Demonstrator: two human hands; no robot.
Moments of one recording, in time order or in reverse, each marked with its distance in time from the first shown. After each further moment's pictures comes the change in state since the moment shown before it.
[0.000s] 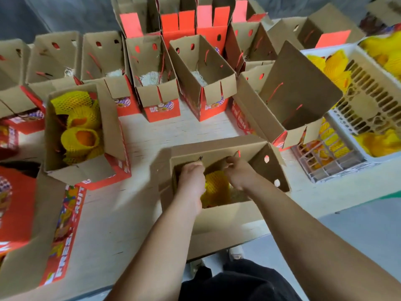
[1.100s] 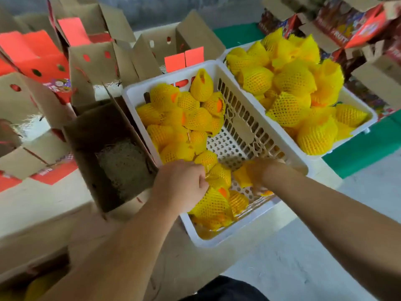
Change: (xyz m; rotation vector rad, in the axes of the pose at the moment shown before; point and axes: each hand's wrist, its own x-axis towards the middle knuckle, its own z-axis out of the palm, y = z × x) left_hand 0.063 0.029 0.444 1.554 -0.216 1.238; right_hand 0.154 0.213 -0.462 -1.236 -0.183 0.240
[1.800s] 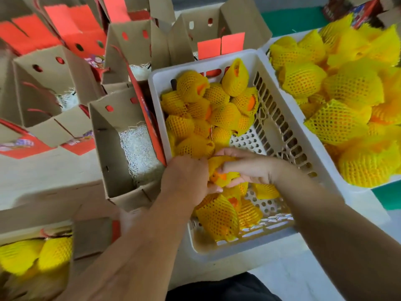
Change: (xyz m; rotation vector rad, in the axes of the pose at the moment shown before) left_hand 0.019 0.008 0.006 0.274 -0.122 -0.253; right_hand 0.056 -0.032 -0.037 1.413 -0.403 -0.693
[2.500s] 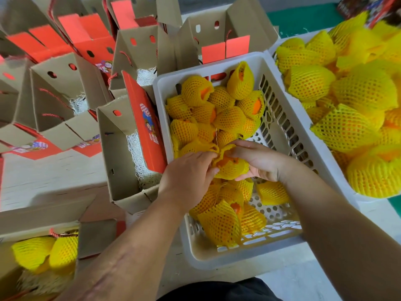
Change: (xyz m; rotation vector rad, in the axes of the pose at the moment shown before) left_hand -0.001 -0.007 -0.012 -0.403 0.132 -0.020; right_hand 0.009 -0.004 -0.027 0.128 0.088 -0.066
